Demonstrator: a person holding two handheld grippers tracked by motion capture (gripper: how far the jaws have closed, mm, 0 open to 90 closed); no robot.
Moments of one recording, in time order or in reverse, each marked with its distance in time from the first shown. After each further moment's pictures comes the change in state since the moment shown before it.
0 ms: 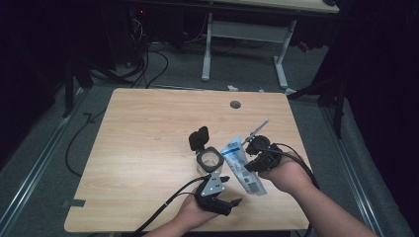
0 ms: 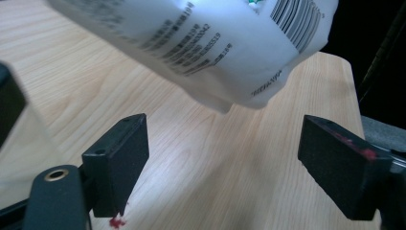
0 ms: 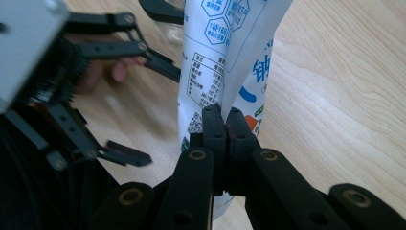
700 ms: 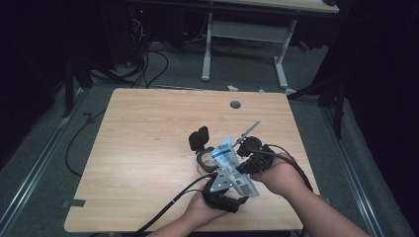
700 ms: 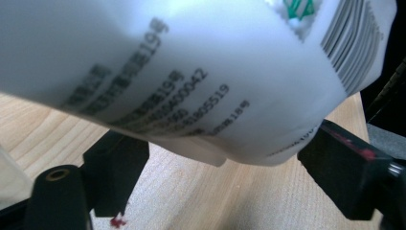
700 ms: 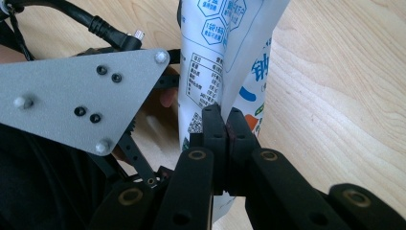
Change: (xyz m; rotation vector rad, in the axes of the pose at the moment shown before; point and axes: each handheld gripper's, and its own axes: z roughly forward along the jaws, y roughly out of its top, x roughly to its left) left arm -0.002 0.007 0.017 0.012 0.009 -0.027; right arm 0.021 0.013 -0.003 -0.014 0.026 -0.034
